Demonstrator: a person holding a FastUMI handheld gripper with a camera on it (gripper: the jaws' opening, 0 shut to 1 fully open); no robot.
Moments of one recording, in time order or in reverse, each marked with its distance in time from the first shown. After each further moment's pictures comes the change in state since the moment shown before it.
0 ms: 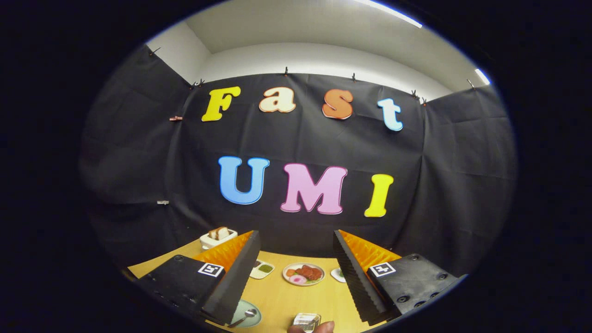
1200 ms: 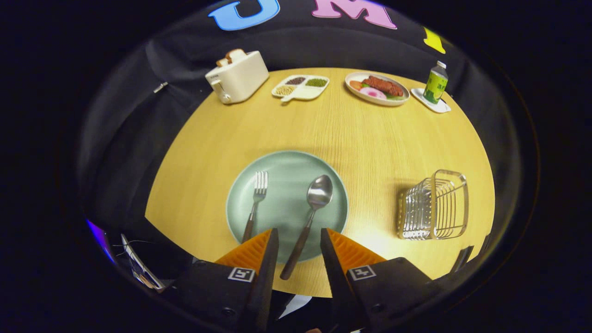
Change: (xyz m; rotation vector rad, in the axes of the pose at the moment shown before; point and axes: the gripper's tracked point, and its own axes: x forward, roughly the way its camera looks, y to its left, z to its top) arm -0.016 0.145 -0.410 0.187 1.135 0.129
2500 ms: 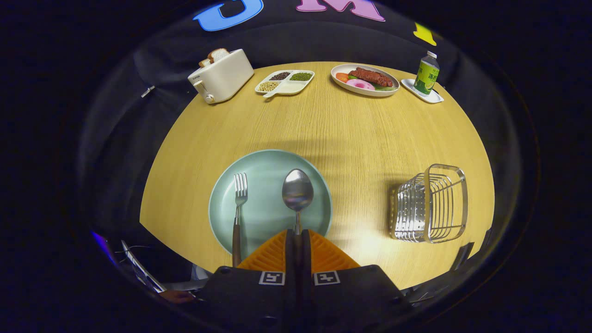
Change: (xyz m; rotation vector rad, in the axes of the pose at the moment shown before) arm -0.007 -0.025 0.013 0.020 -0.005 -0.012
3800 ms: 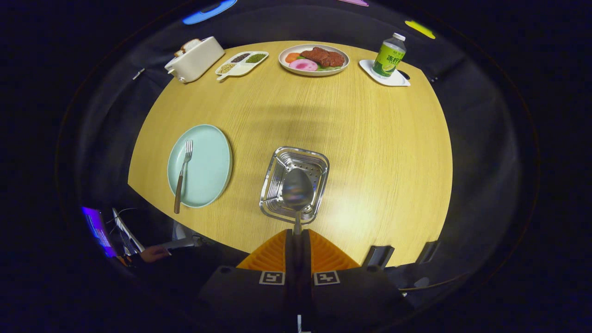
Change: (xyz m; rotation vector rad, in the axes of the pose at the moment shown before) arm -0.091 -0.173 -0.002 -0.084 0.298 -0.066
